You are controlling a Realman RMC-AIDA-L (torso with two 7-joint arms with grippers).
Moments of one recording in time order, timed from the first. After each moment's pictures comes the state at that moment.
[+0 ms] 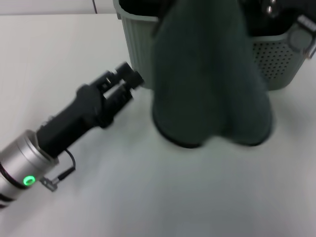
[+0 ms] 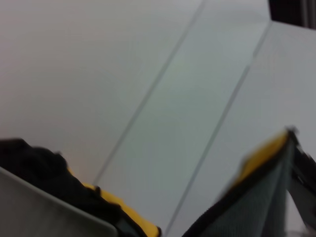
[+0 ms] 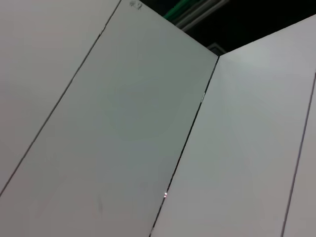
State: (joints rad) left arm -0.26 -2.10 1.50 0.36 0.69 1.62 -1.07; right arm 0.31 2.01 -1.58 -1.09 -0.65 -1.26 0.66
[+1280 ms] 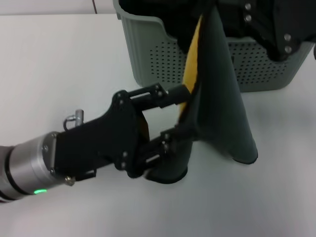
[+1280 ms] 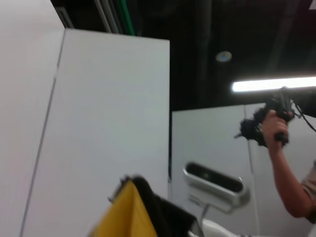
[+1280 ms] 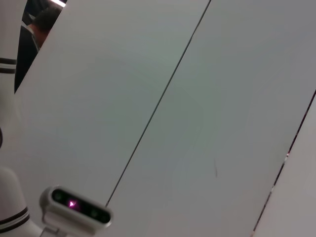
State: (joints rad) left arm -0.38 -2.10 1.50 0.40 0.91 1.92 -0.83; right arm 0.36 2.01 -1.26 -1.33 -1.19 -1.54 1.14
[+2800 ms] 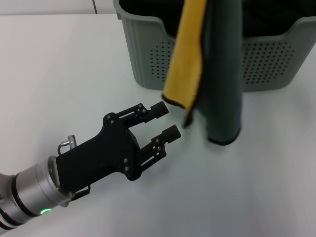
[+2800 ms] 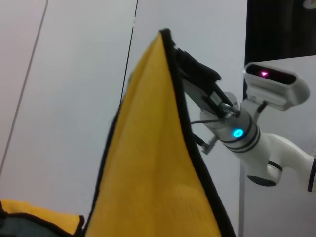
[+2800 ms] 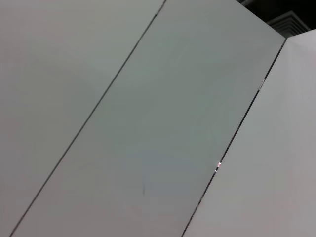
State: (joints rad) left arm -0.34 -2.11 1.50 0.19 0.87 1.81 -0.67; right arm 0.39 2.02 -1.22 -1.47 -1.15 -1.33 1.21
